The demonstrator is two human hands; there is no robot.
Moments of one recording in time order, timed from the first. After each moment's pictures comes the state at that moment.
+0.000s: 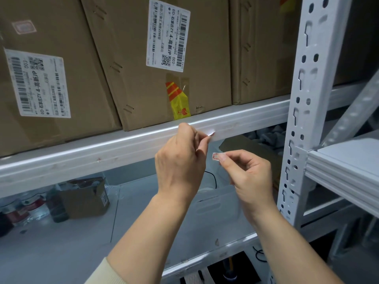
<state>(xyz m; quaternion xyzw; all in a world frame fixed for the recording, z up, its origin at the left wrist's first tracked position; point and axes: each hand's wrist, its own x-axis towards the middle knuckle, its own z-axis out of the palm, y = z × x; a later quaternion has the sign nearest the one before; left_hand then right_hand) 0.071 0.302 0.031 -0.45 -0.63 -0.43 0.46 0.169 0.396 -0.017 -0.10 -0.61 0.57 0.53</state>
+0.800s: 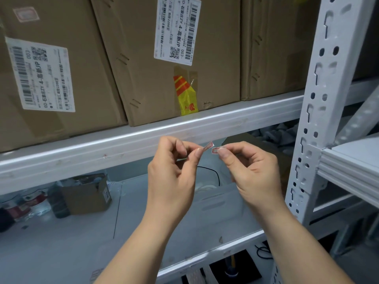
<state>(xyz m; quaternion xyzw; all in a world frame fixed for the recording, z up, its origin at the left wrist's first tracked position) 0.080 0.253 0.023 -0.43 -0.63 -0.63 0.15 0.169 0.383 -0.004 -0.05 -0.66 0.51 0.54</state>
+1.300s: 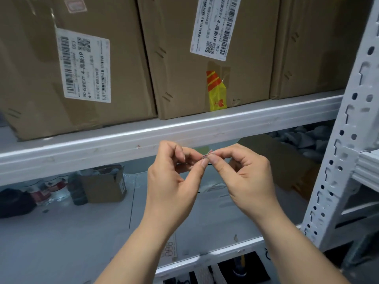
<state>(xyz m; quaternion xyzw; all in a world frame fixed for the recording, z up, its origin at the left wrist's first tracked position) 0.064 0.204 0.016 -0.43 -0.63 -0.63 0.16 0.143 0.337 0.002 -0.04 -0.75 0.42 0.51</state>
